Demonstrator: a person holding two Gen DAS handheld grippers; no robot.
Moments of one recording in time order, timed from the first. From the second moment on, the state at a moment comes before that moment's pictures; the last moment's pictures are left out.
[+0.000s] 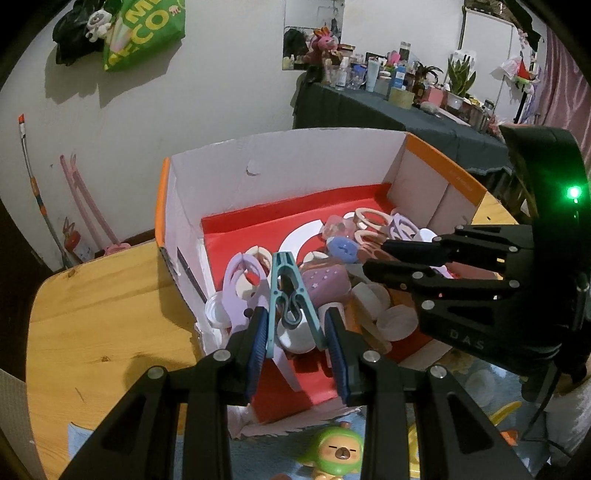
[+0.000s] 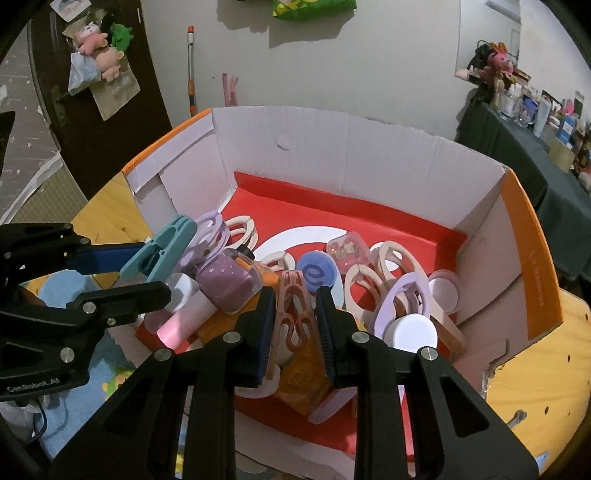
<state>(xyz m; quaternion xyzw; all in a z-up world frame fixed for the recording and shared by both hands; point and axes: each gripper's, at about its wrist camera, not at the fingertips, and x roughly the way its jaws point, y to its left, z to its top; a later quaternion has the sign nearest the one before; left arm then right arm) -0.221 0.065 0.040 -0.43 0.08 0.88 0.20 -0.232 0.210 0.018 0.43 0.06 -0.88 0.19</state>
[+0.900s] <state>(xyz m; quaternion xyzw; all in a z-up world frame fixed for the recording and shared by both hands) -0.232 0.064 0.027 -0.45 0.08 0.87 0.19 -0.232 0.206 0.008 0.43 0.08 -0.88 0.18</state>
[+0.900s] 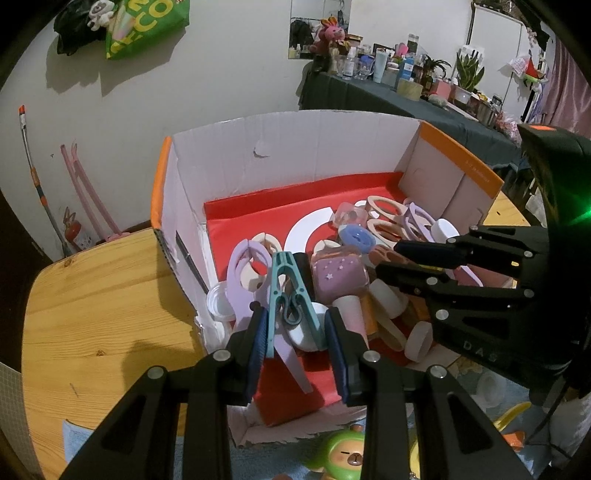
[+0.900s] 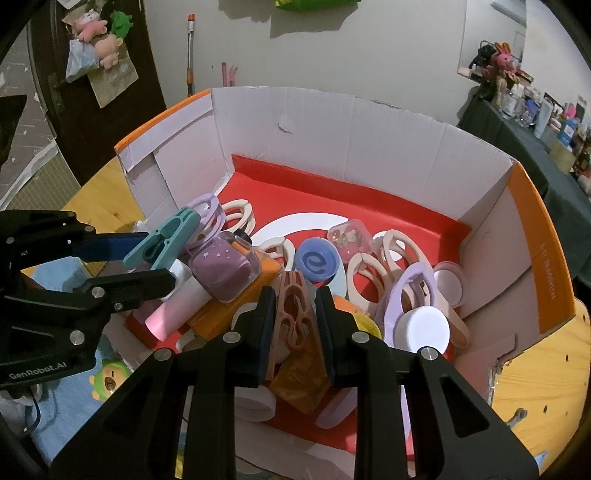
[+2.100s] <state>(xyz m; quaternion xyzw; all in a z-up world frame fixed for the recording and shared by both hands) -0.233 0.065 0.026 -0.45 0.08 0.87 0.19 -0.232 0.205 0.008 0.44 0.07 -0.88 0.18</state>
